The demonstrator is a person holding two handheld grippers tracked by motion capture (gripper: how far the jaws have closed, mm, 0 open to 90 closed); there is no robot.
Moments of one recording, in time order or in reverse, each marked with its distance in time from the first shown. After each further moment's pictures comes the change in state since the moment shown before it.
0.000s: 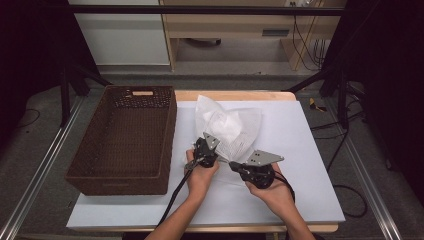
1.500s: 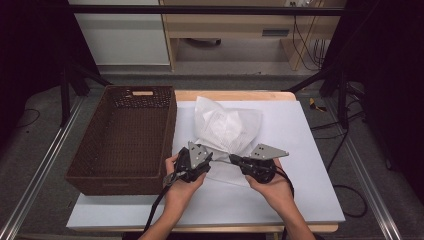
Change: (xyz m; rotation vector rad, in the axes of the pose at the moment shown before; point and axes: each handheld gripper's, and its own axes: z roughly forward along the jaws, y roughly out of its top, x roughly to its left) left arm 0.008 -0.003 -0.087 -0.096 0.025 0.171; right arm -0.007 0.013 -0.004 -0.088 -0.006 0.055
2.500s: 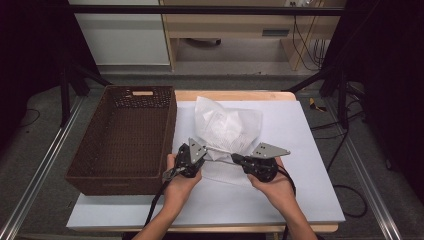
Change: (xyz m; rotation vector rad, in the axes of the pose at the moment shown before) left arm 0.008 0.004 0.001 0.028 -0.032 0.005; right arm -0.006 -0.001 -0.002 0.016 -0.013 -0.003
